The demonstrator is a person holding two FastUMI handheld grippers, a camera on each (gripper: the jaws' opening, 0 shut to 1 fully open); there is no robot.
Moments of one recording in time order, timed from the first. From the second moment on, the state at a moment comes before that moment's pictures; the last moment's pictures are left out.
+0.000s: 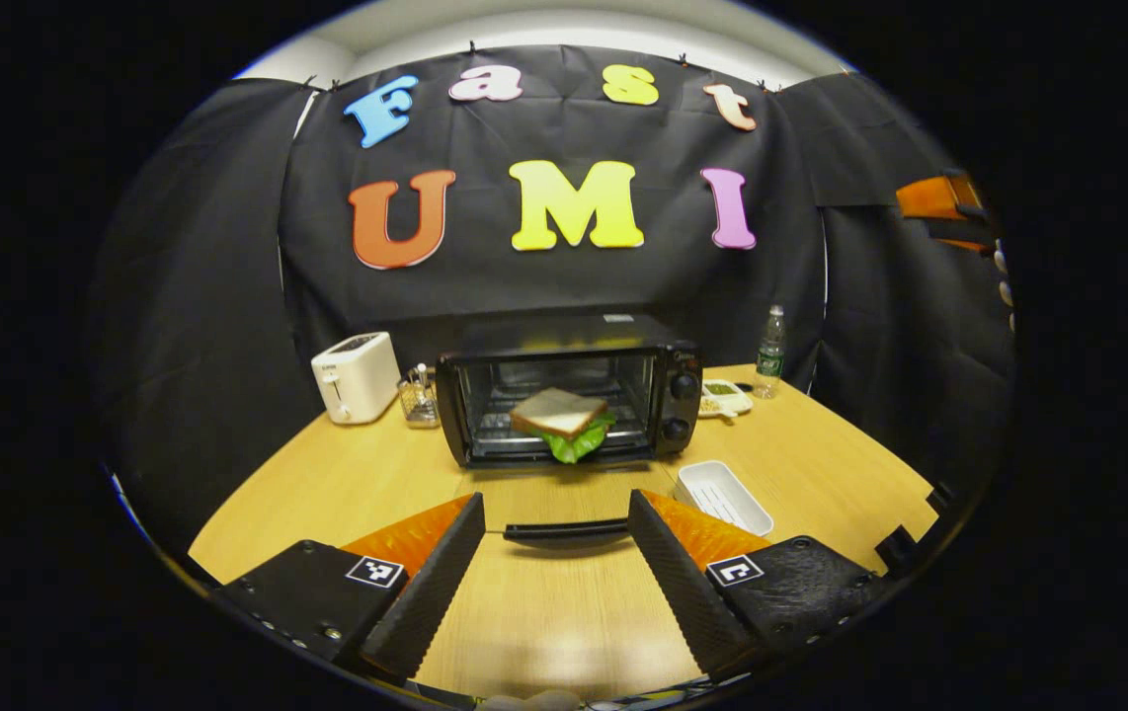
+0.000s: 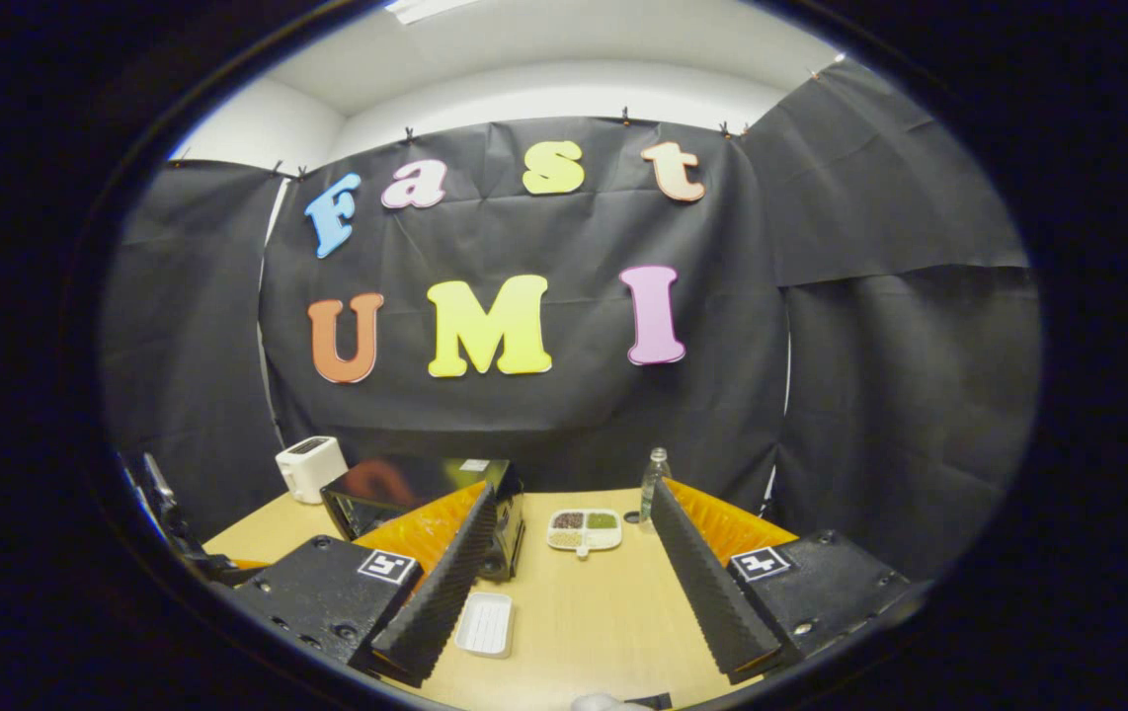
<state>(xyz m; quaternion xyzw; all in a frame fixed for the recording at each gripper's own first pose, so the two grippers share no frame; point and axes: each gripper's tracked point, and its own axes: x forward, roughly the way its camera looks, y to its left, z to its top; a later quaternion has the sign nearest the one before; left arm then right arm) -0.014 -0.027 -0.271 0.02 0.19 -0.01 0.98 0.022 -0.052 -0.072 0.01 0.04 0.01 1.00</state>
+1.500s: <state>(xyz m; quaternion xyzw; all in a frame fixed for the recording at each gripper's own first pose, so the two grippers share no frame) 0.046 -0.039 -0.385 0.00 0.27 0.02 0.96 0.035 -0.077 -0.096 -0.02 0.12 0.03 0.99</state>
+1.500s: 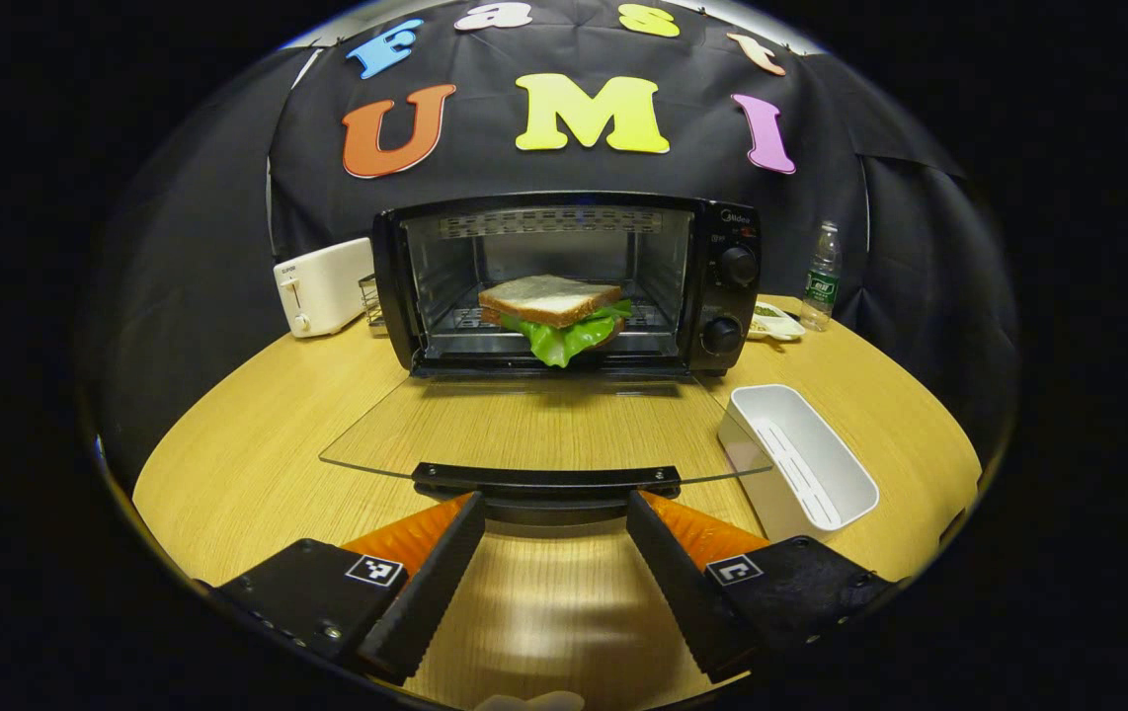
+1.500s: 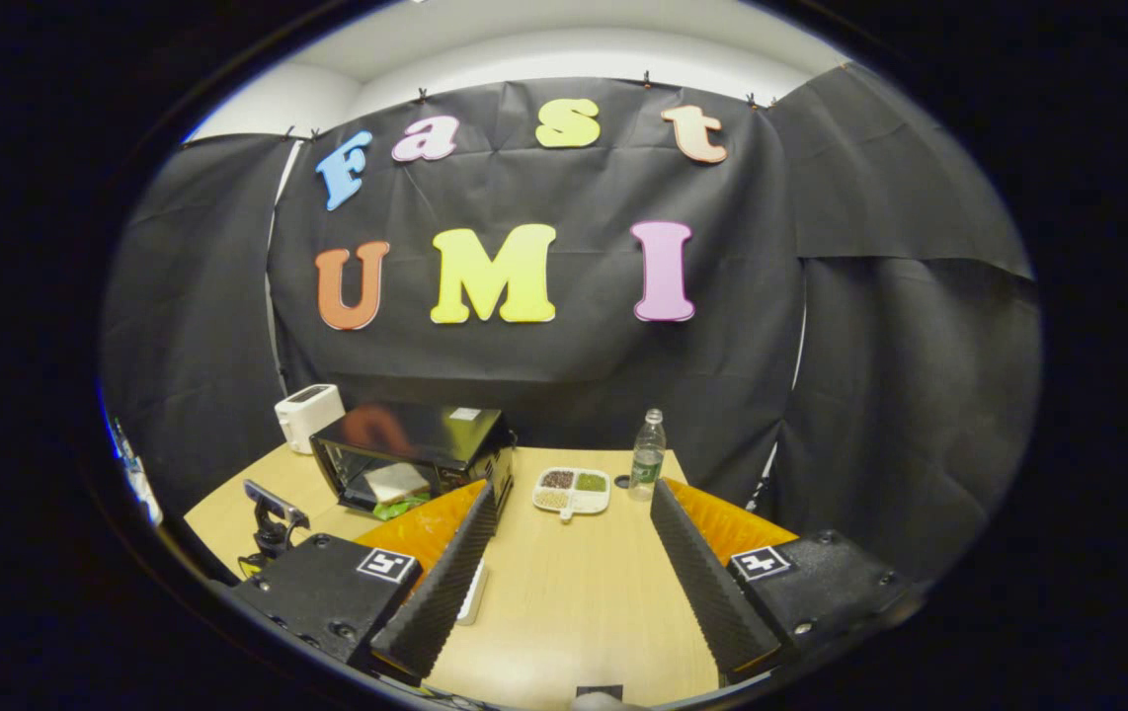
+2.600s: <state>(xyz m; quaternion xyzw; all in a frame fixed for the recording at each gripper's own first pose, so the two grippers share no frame) 0.112 -0.032 -0.279 0.03 0.21 0.01 0.98 0.059 -0.089 -0.074 0.02 0.09 0.01 1.00</state>
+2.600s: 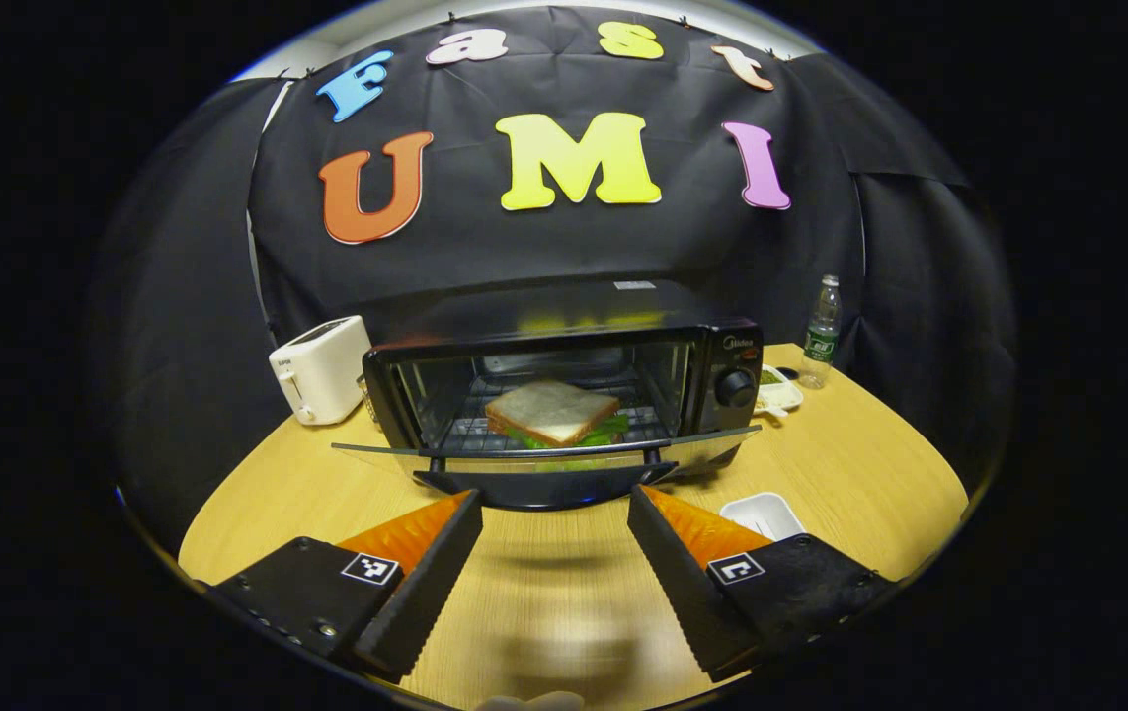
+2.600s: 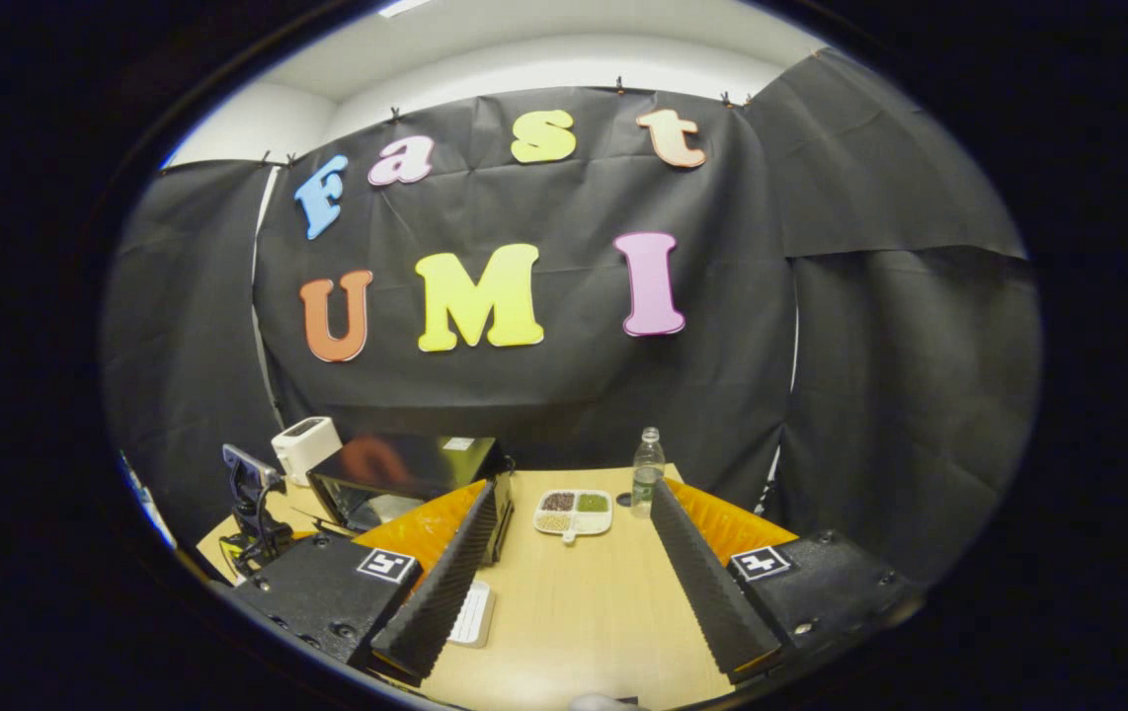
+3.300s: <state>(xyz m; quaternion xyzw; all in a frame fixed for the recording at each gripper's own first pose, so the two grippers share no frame) 0.178 -0.024 -0.247 0.04 0.18 0.02 0.98 0.072 -0.103 -0.075 0.02 0.10 -0.01 1.00</state>
